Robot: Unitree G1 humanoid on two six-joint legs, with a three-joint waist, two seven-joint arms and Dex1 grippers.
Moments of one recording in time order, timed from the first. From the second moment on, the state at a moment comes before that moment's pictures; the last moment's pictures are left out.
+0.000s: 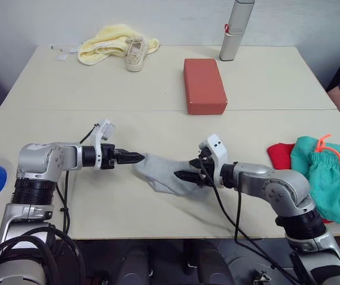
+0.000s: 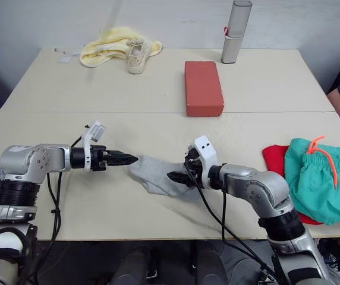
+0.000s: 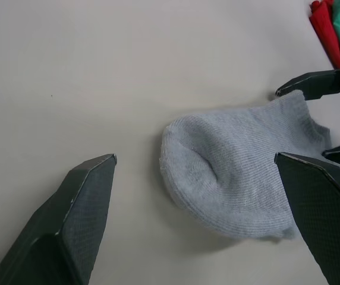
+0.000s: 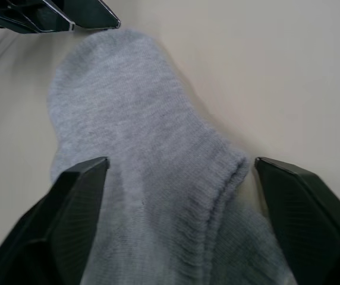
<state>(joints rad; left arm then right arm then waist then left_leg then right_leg) -0.66 0.66 -0.01 0.21 -0.58 1.18 -0.79 -0.47 -0.49 0.19 -0.27 0.80 1.06 0.33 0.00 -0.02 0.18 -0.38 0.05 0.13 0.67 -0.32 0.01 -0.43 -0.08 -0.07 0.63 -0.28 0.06</state>
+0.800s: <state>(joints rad) -0.57 0.58 0.06 0.10 -0.60 1.16 -0.81 -0.53 -0.45 0.04 -0.27 0.81 1.15 0.44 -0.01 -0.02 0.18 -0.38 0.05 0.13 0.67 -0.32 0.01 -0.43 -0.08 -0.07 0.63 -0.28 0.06</state>
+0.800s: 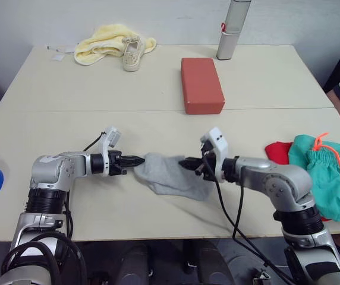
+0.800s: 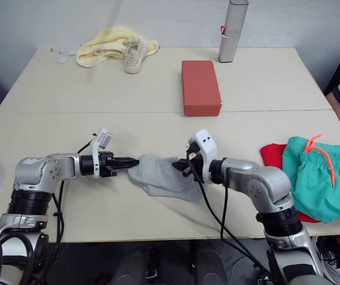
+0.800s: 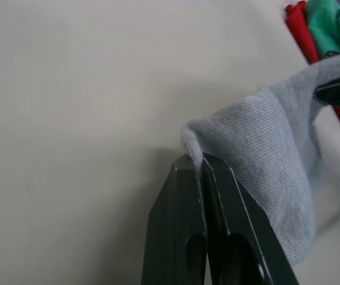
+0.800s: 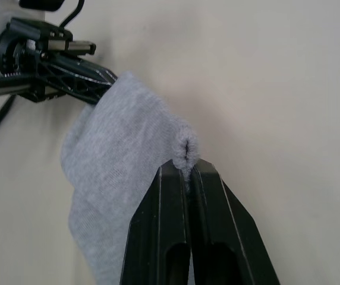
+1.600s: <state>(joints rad) -0.46 0.61 0.16 -0.06 -0.68 1.23 -0.70 -0.53 -0.36 -0.17 -0.27 1.01 1.44 0.31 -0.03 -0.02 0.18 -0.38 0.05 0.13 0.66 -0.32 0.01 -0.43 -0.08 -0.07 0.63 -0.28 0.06</state>
